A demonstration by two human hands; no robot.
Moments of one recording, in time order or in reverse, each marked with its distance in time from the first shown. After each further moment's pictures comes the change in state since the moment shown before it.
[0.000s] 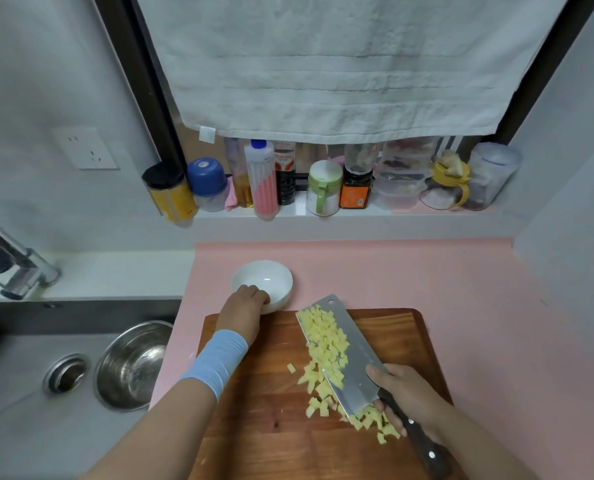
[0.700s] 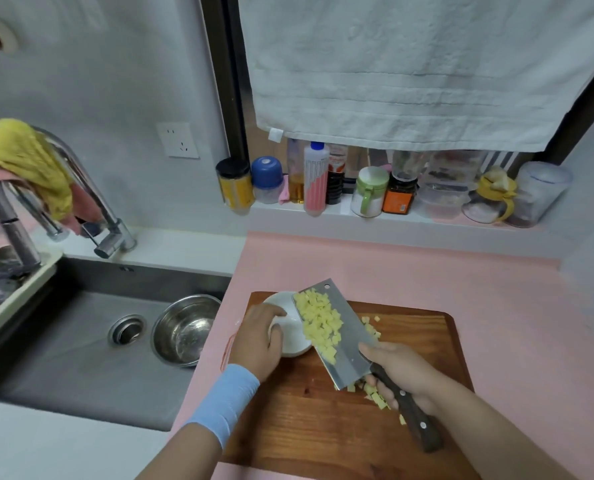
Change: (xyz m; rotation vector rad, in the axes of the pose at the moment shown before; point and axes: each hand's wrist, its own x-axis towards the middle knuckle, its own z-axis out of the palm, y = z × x) left_hand -0.138 0.008 -0.034 -0.573 0.314 -0.172; right_hand -0.024 -0.043 0.058 -0.018 -0.109 -0.015
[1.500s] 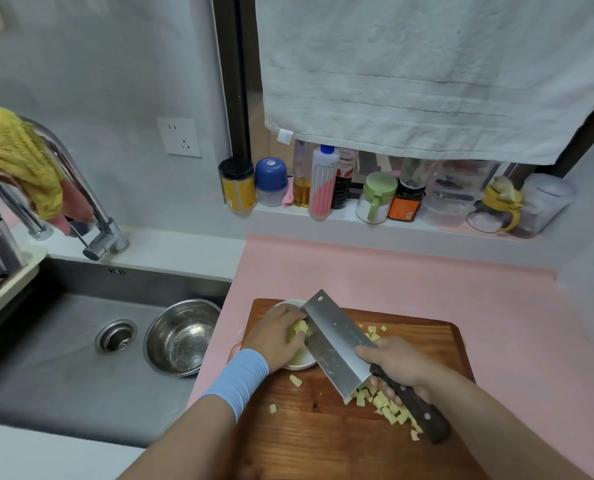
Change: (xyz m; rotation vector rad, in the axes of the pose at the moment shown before) left_hand 0.047 -0.035 0.018 0.189 -0.402 0.024; right_hand 0.022 -0.040 0.019 -0.258 0.077 0.111
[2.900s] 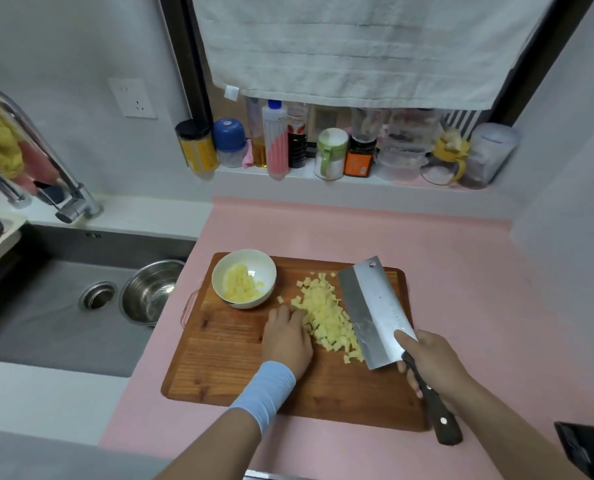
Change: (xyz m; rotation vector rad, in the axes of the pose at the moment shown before) left_hand -0.071 0.128 0.130 0.112 0.194 -0.190; right_hand -0.069 0.163 -0.075 0.252 0.308 -0.141
